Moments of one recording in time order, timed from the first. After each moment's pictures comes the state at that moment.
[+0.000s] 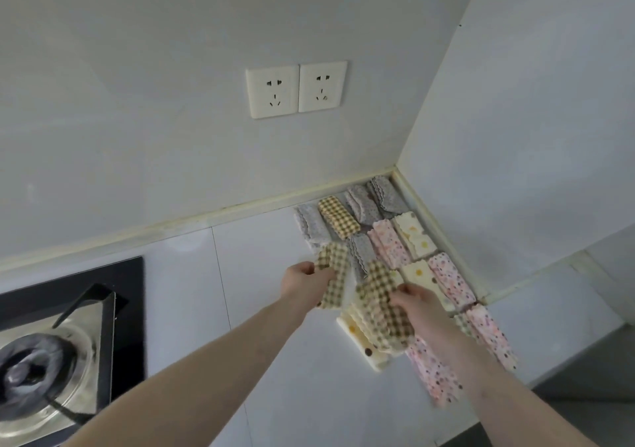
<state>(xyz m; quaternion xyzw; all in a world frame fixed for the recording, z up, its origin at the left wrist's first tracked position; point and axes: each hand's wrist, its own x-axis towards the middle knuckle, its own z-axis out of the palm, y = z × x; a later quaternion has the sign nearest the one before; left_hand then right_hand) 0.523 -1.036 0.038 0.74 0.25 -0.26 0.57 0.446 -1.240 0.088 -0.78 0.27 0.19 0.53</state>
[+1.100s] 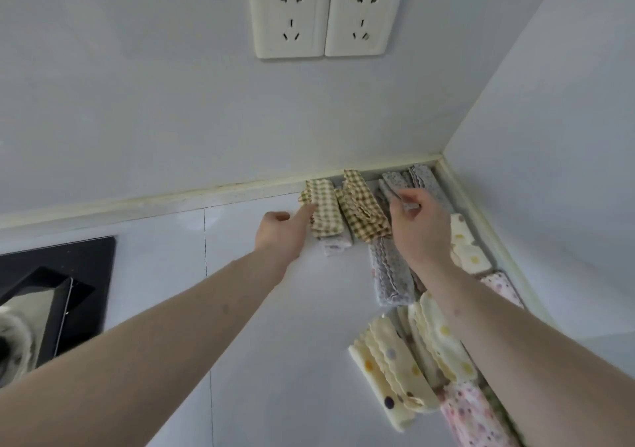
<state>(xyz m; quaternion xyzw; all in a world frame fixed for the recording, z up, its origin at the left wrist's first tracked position) 0.620 -1.005 0.009 0.74 0.32 -0.14 0.58 0.625 -1.223 0.014 -0.91 0.12 -0.13 0.39</state>
